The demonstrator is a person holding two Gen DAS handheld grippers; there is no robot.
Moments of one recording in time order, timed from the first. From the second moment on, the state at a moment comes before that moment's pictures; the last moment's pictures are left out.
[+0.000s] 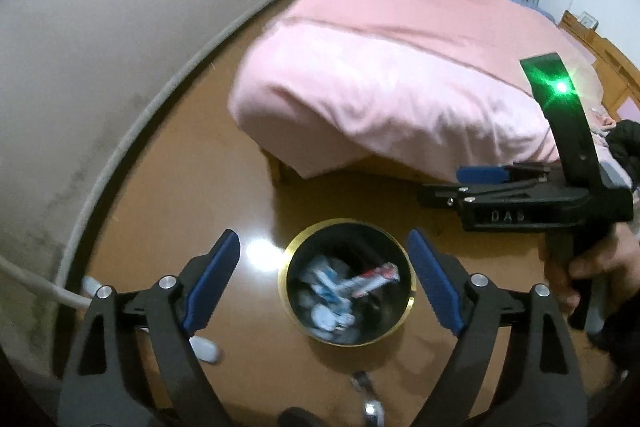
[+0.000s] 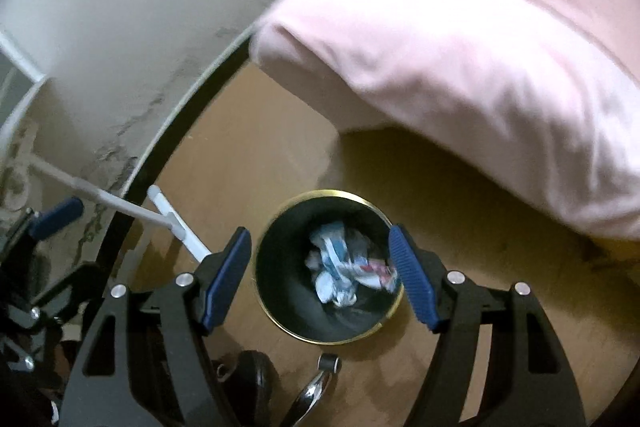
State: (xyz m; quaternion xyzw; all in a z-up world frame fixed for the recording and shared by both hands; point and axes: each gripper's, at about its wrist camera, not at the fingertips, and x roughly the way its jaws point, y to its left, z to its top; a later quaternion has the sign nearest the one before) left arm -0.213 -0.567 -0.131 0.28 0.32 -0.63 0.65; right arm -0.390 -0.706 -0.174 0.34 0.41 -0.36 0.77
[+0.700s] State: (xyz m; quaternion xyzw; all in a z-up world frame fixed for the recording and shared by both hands) left arm 0.111 -0.207 0.024 0.31 0.26 -0.25 0.88; right arm -0.105 -0.487 -0.023 0.13 0.41 -0.08 0.90
